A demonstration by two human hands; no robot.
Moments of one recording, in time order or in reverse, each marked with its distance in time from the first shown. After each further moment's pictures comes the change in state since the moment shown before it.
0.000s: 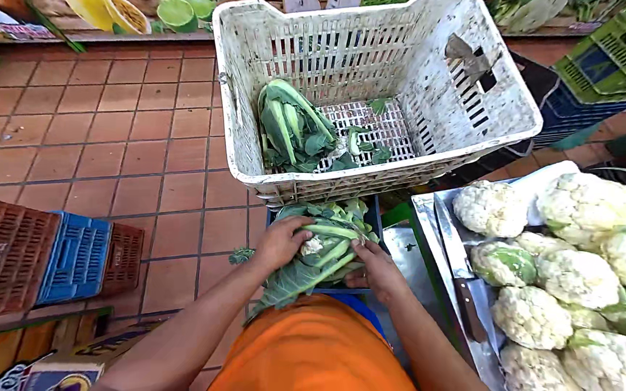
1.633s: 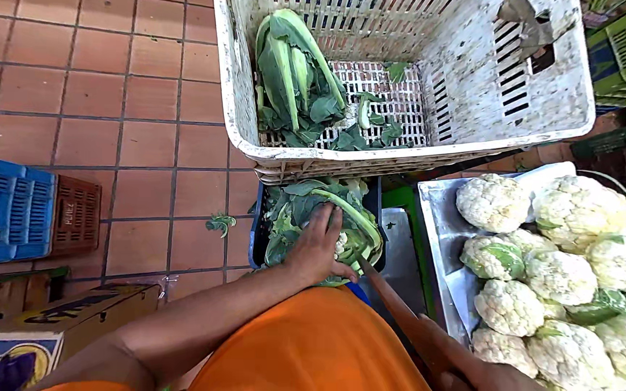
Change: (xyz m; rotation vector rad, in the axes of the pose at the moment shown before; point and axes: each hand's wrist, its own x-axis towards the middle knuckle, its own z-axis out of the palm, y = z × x) left_hand -0.018 0.032 0.078 0.128 -0.023 0.087; right_hand -0.203 -0.074 -0.046 -1.413 -0.312 0.102
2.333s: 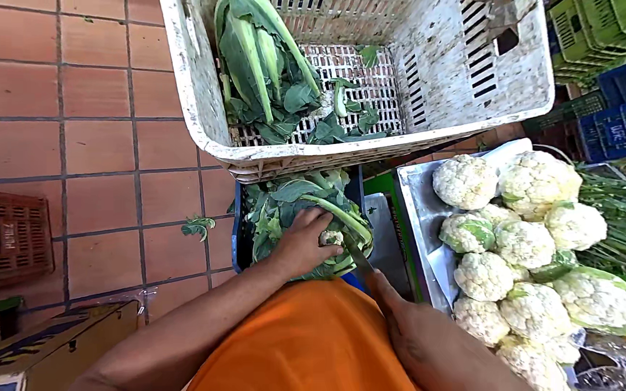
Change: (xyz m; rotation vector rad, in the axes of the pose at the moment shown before) left_hand 0.018 -0.011 -0.016 -0.266 -0.185 -0.019; right_hand 0.066 -0.051 0.008 -0.081 -0.036 0.262
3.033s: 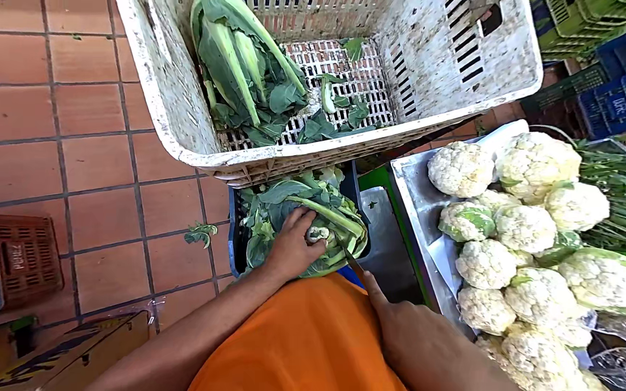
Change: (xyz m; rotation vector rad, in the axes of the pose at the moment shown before) left_hand -0.008 -0.010 0.013 -0.101 0.090 -0.137; right_hand -0.004 -0.019 0.006 -0.167 -0.061 0.094
